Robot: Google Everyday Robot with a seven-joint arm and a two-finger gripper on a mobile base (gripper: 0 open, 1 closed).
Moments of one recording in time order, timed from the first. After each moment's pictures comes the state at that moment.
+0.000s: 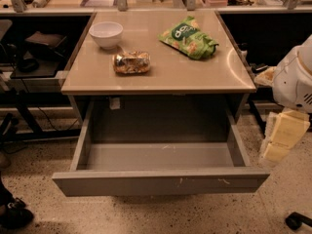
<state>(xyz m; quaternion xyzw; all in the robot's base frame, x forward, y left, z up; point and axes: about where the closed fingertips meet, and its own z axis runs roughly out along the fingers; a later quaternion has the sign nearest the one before) 0.412 -0.212 0.908 -0.61 0.78 0.00 0.13</state>
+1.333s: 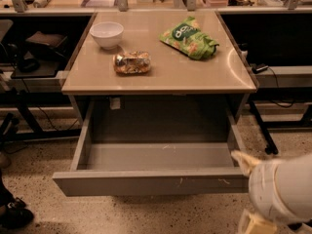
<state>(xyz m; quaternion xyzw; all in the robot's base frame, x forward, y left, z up) 0.320 -0.172 0.769 -0.62 0.75 0.04 0.21</state>
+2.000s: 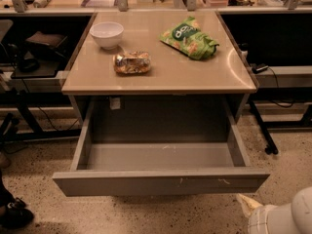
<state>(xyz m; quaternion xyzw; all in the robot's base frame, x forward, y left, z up) 0.264 -0.197 0.660 -0.60 0.79 0.06 0.13</state>
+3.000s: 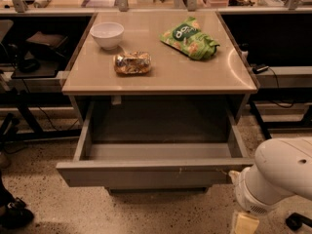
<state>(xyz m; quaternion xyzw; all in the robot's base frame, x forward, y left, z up) 0.337 -0.212 0.636 -0.61 0.79 0.05 0.06</state>
